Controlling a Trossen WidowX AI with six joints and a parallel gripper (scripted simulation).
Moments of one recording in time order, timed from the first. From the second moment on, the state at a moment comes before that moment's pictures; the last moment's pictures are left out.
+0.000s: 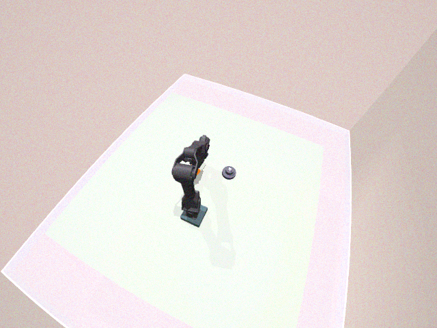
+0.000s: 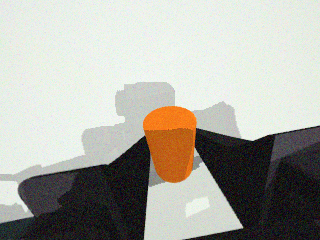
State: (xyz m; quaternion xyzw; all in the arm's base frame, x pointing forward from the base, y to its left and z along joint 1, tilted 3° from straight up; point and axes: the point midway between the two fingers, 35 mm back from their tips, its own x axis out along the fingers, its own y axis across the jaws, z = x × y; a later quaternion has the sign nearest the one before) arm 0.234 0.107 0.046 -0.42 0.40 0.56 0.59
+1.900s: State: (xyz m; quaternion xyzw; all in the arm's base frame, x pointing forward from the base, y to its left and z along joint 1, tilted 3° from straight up) arm 0.232 0.068 0.038 -0.24 0.21 0.66 0.68
